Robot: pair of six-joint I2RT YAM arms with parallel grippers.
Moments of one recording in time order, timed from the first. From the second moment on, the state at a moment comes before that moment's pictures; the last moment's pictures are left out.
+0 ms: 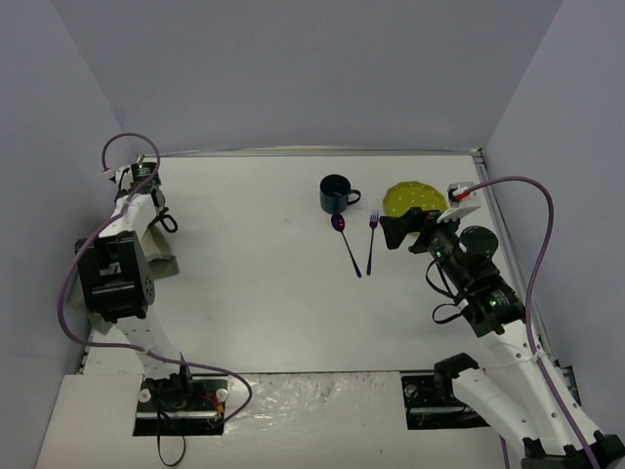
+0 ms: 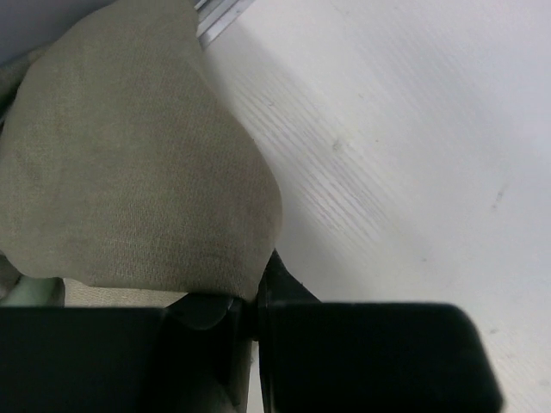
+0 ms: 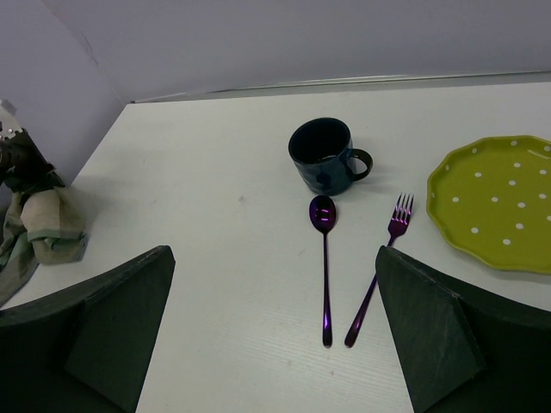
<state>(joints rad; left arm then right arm) 0.19 1.86 1.39 -0.46 -0.44 -0.51 0.35 0.73 0.78 -0.14 -0.05 0.35</state>
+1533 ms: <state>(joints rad) -0.07 1.18 1.06 -0.46 -0.02 -0.76 0.58 1.62 0.92 0.01 -0.16 0.20</state>
